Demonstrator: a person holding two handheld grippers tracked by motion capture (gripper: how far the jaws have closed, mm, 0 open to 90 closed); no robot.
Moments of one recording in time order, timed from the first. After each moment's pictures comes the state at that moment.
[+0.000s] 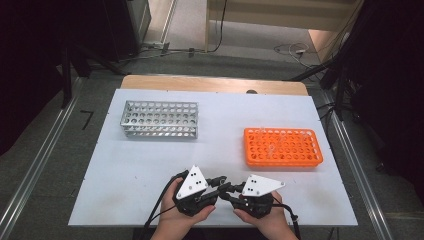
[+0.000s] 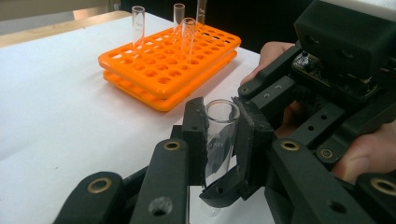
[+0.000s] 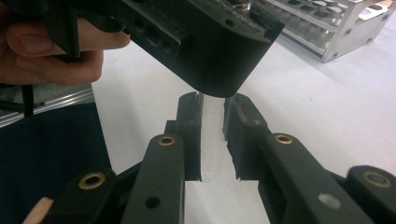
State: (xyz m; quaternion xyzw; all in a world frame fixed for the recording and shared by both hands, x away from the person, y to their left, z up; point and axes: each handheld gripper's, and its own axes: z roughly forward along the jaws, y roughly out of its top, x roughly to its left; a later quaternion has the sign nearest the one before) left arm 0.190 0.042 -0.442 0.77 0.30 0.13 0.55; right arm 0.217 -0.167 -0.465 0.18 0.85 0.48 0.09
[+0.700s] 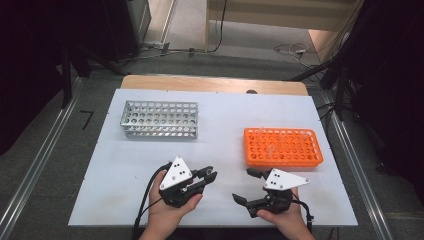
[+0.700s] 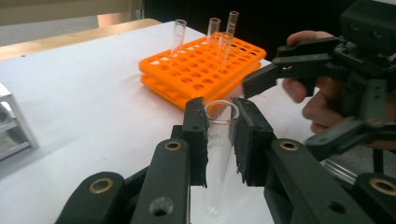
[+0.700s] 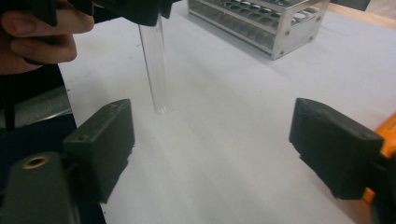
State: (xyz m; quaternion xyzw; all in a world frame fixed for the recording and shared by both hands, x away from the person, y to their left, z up) left arm 0.201 0.075 -0.431 0.75 0.33 0.15 0.56; right arm 0.226 -0.214 -0.455 0.23 0.83 0.50 0.10
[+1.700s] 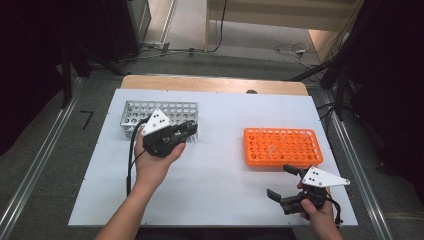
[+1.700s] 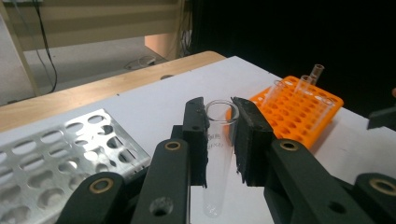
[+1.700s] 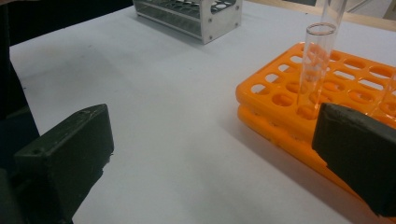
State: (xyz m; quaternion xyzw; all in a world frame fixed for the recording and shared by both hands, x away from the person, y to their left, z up) left arm 0.294 0.123 -0.388 0.71 0.38 0.21 0.56; right arm 0.235 -0.294 -0.458 0.29 0.80 0.51 0.13
